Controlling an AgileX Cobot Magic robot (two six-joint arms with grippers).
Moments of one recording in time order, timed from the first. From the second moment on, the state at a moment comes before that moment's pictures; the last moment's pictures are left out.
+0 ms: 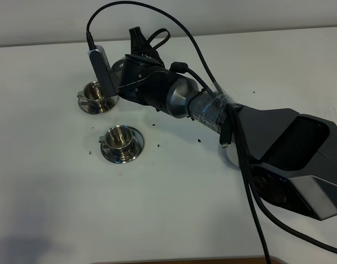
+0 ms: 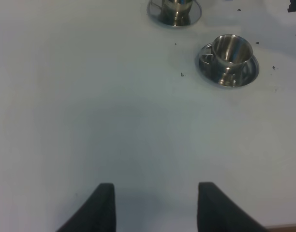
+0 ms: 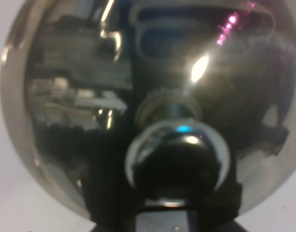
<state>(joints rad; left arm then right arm) -0.02 0.00 -0.46 -0.04 1.07 -0.01 0.96 2.57 -2.26 -0.88 0.81 -0.56</state>
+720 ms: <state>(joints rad) -0.02 0.00 -0.46 -0.04 1.07 -0.01 0.96 2.57 -2.26 -1.00 0.74 -0.60</state>
